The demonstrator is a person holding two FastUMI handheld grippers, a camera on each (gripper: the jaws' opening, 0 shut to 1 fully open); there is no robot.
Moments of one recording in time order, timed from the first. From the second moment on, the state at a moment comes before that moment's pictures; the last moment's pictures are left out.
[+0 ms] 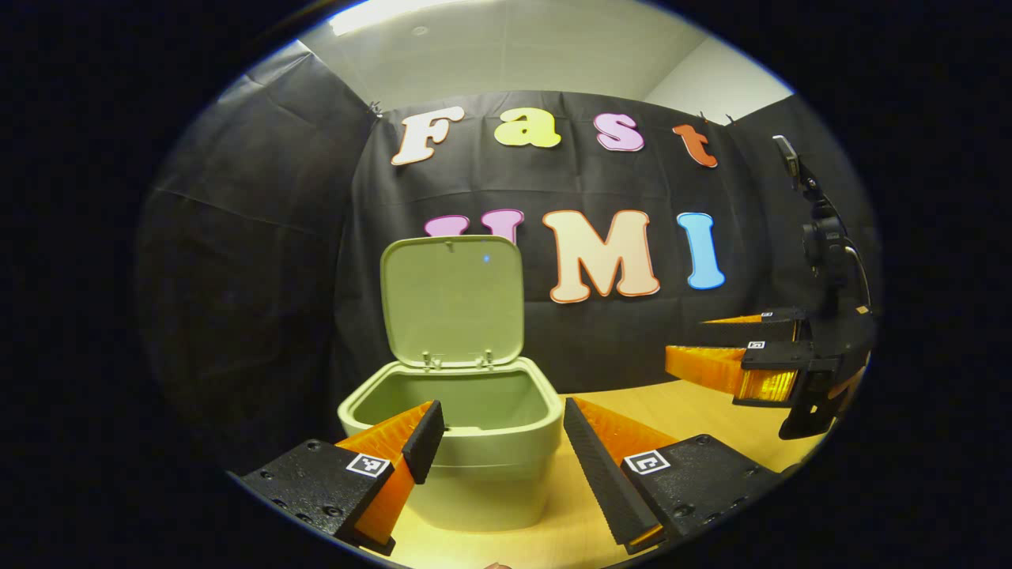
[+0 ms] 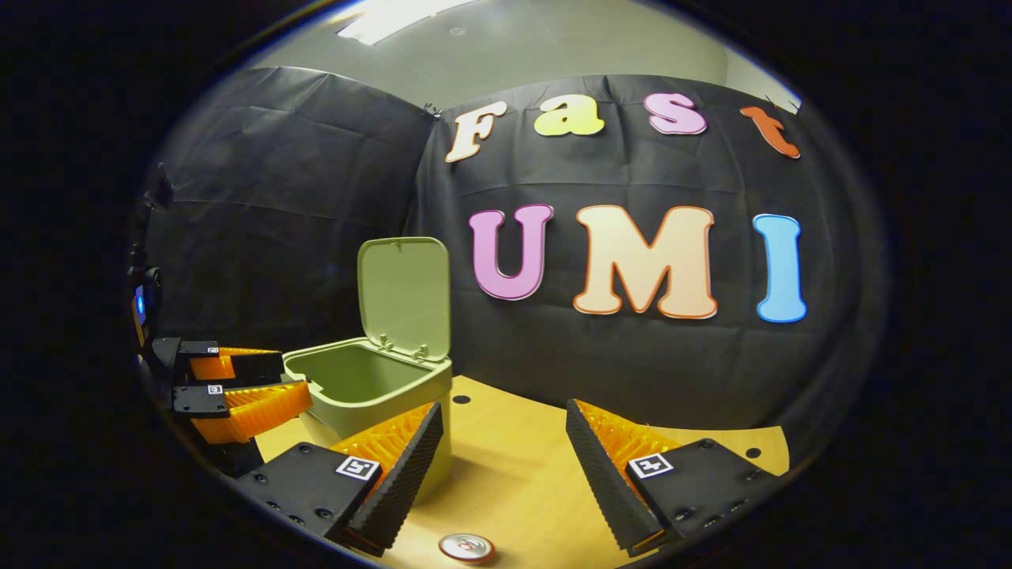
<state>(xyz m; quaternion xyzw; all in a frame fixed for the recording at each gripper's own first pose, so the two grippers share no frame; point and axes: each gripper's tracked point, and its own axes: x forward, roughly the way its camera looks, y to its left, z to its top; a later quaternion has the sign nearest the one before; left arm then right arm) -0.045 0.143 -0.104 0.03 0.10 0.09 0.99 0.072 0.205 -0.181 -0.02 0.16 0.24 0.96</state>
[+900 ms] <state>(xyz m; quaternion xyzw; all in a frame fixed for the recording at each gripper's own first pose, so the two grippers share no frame) -0.032 -0.001 -0.229 0.02 0.22 -0.02 0.98 0.021 -0.007 -0.205 -0.03 0.23 0.10 0.97</state>
